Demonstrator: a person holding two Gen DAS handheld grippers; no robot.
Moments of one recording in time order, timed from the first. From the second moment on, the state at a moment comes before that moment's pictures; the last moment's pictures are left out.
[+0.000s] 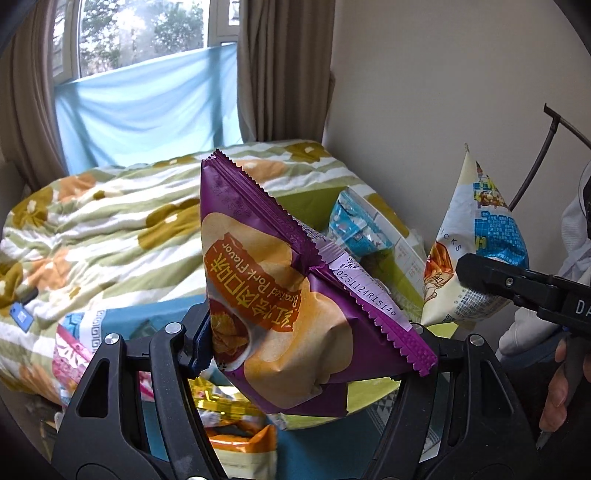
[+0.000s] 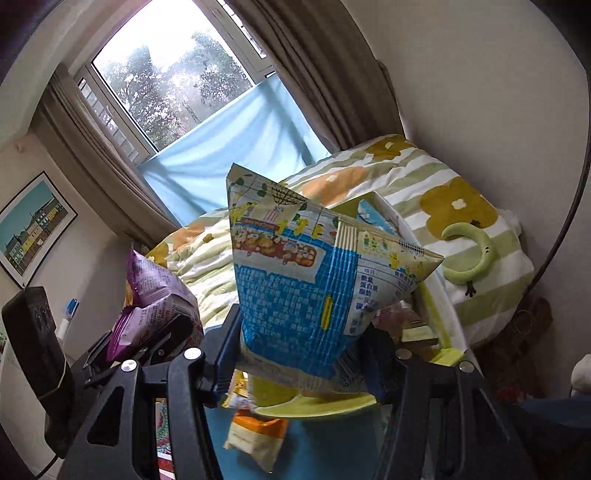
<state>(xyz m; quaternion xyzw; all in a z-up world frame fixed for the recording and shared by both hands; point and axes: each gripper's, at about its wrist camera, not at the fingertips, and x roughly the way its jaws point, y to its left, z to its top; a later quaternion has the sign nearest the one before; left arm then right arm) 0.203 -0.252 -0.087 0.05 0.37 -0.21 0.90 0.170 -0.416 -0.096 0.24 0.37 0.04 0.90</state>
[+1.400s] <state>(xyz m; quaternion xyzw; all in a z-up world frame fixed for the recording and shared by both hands) 0.177 -0.209 -0.116 0.04 0.41 -0.16 0.90 0.214 -0.427 -0.166 0.02 0.45 0.02 0.89</state>
